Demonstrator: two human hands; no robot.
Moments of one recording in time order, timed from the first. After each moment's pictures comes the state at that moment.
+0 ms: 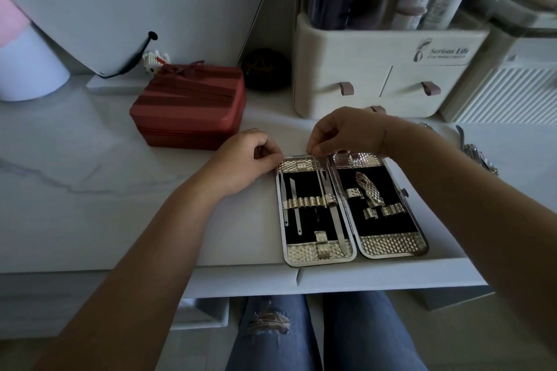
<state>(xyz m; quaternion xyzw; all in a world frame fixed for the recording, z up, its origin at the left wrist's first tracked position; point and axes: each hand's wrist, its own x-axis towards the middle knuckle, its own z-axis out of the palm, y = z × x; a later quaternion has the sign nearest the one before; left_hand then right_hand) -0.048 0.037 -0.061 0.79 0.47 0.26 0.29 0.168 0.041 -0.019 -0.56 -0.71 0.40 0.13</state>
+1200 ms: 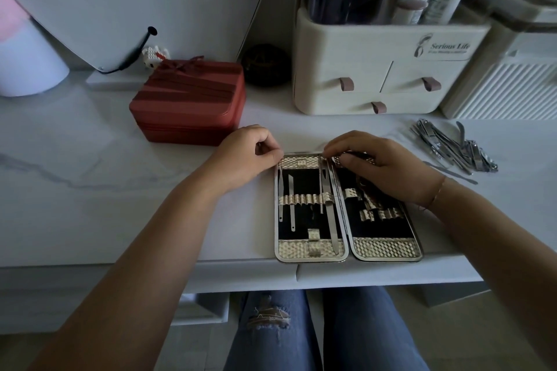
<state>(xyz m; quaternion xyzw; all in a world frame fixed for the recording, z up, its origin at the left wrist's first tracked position) -0.046 0.033 -0.062 0.78 0.47 0.28 0.29 0.197 -0.018 -0.052 -0.49 -0.79 0.25 0.26</state>
